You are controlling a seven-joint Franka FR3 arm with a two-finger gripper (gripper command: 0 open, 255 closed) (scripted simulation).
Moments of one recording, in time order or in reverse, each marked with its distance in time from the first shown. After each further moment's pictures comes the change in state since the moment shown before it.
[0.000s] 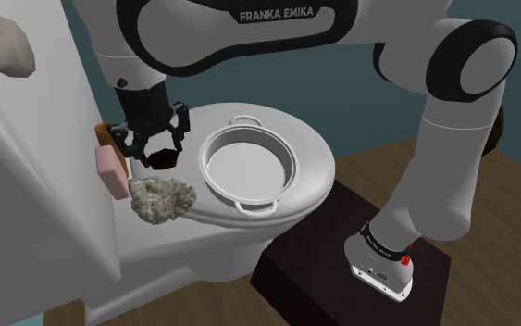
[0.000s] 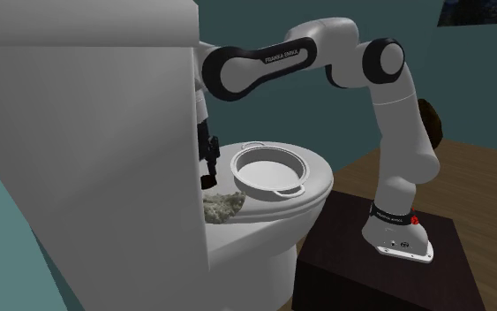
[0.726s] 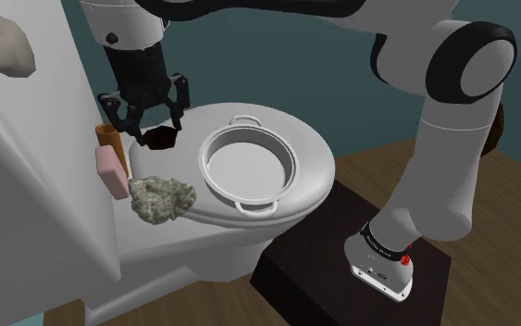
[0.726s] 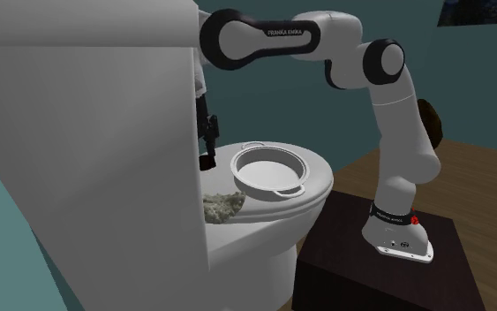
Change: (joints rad) arm 0.028 0.013 0.004 0.170 -0.004 -0.156 -0.006
